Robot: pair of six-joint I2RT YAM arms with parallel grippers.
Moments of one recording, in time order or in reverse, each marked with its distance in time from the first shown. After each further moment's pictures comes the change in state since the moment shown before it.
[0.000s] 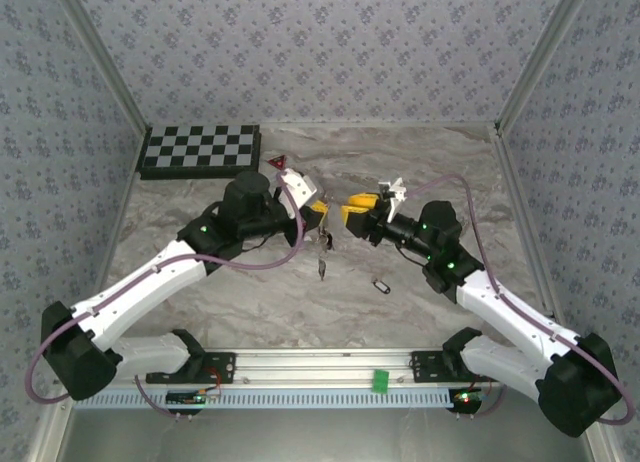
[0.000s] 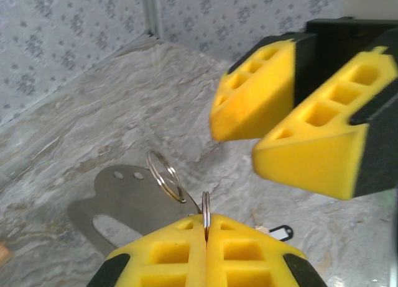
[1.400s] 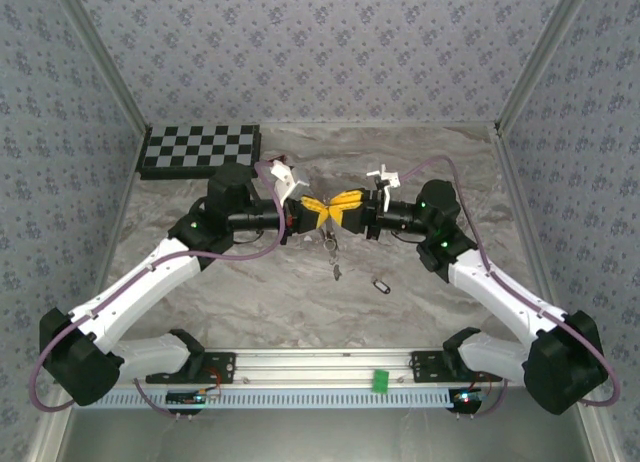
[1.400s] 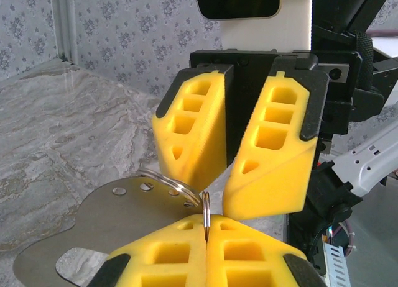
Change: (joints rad) left arm 0.105 -0.005 -0.015 0.105 0.379 -0.168; right arm -0.053 0.144 0.130 0.123 -0.421 0.102
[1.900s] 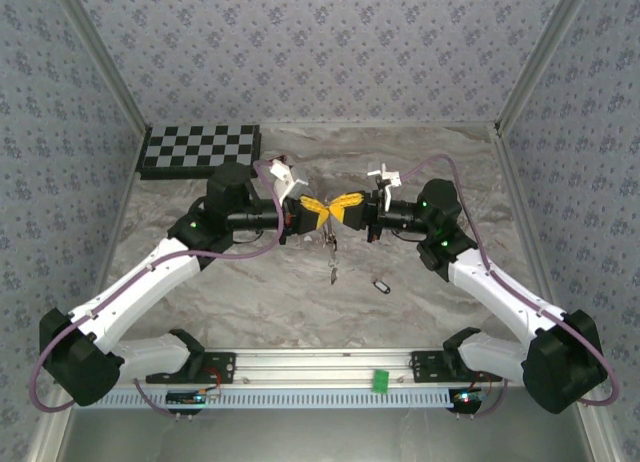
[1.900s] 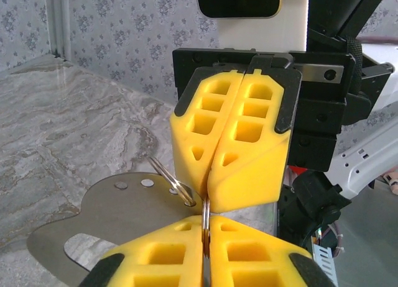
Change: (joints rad) left arm 0.008 0.000 0.000 0.001 0.023 -0.034; right arm -0.011 0.004 0.000 0.021 -0.028 0.015
